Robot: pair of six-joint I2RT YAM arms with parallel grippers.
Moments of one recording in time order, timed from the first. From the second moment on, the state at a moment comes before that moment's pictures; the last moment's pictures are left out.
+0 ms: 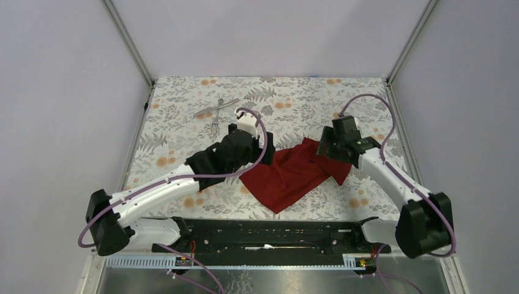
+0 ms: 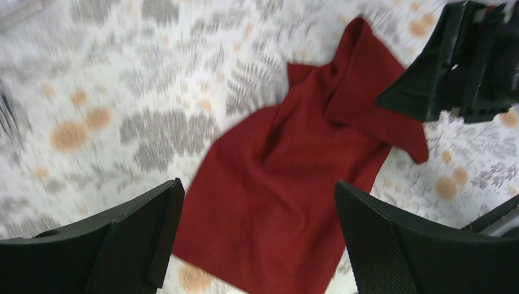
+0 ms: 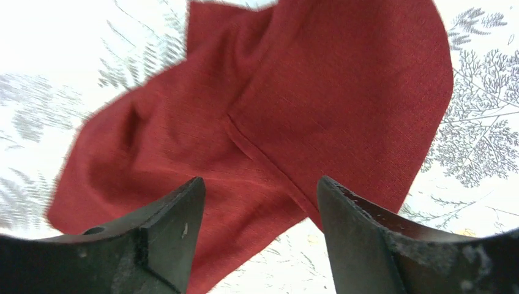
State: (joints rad) left arm -0.96 1.19 1.03 -0.25 -0.38 -0.38; right arm 0.32 1.23 0.86 -0.52 0.12 0.57
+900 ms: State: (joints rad) left arm -0.82 1.52 0.81 -0.30 -0.18 -0.65; right arm 0.43 1.81 1.12 -0.59 0.18 0.33
